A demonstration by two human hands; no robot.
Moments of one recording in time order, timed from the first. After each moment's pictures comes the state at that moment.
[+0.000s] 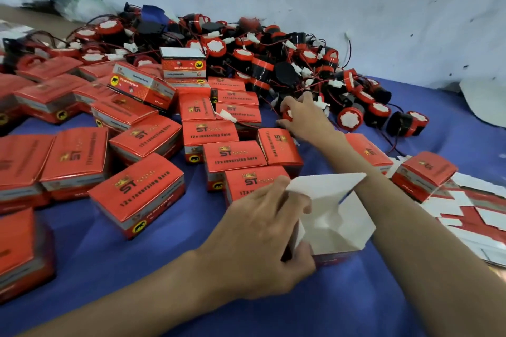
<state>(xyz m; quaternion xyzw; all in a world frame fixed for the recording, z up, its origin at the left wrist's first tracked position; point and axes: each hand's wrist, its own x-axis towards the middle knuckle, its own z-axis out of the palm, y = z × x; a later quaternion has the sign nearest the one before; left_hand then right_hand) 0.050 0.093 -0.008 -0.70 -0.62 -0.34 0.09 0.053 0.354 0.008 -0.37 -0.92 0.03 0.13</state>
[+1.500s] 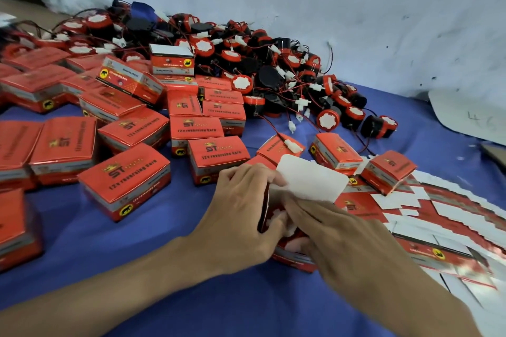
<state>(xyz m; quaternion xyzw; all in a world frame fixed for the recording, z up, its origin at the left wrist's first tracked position) 0.059 0.097 -0.013 -0.65 -0.61 -0.46 0.01 0.220 0.152 0.043 -0.17 -0.97 -0.15 0.13</state>
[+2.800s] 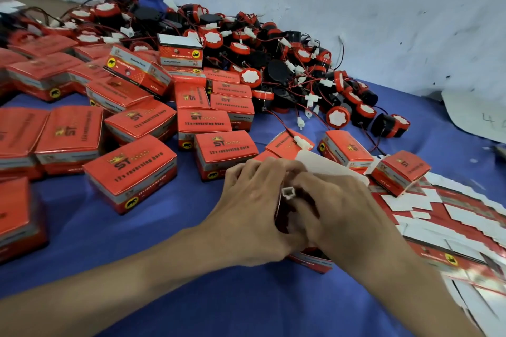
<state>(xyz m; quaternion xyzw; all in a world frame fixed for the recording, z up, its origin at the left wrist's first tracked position) 0.059 0.099 -0.001 -0.65 -0.66 -0.36 -0.08 0.182 0.161 0.053 -0.26 -0.96 0.02 0.12</state>
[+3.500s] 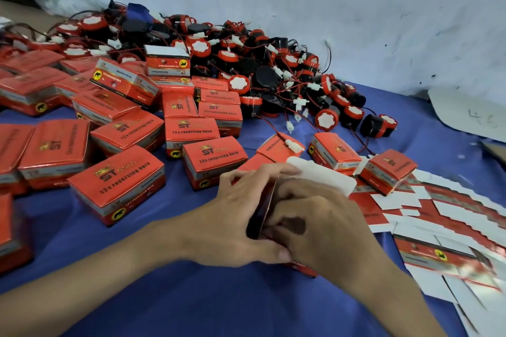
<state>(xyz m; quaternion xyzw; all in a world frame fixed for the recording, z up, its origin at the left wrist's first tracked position) 0.038 0.092 0.012 -0.69 -0.57 -0.34 -0.30 0.188 0.157 0.046 -0.23 -0.96 0.06 0.16</state>
